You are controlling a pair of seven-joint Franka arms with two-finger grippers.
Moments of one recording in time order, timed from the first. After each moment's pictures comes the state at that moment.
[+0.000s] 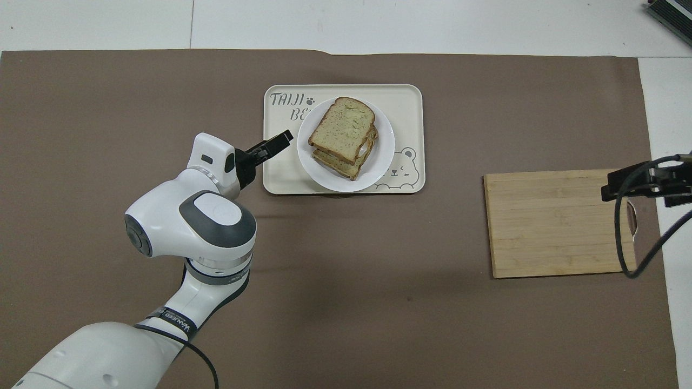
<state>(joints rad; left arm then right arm) -0.47 0.33 -0.03 -1.96 -1.55 3.01 0.69 -0.04 -0.01 0.00 -1.54 0.03 1.45 0.07</state>
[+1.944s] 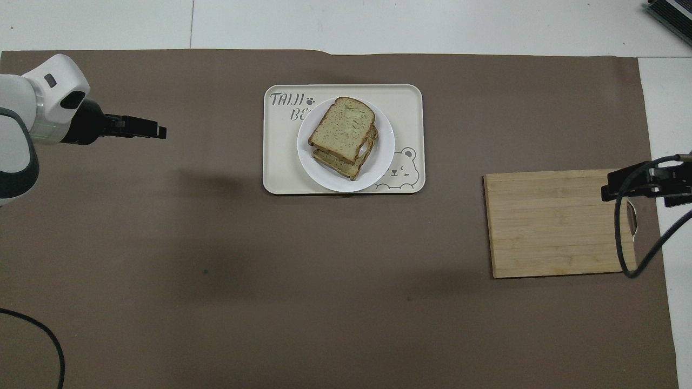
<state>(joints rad) -0.37 0.26 0.40 -1.67 -0.47 2.00 0.39 -0.04 -0.01 0.00 -1.54 0.03 1.45 0.07</state>
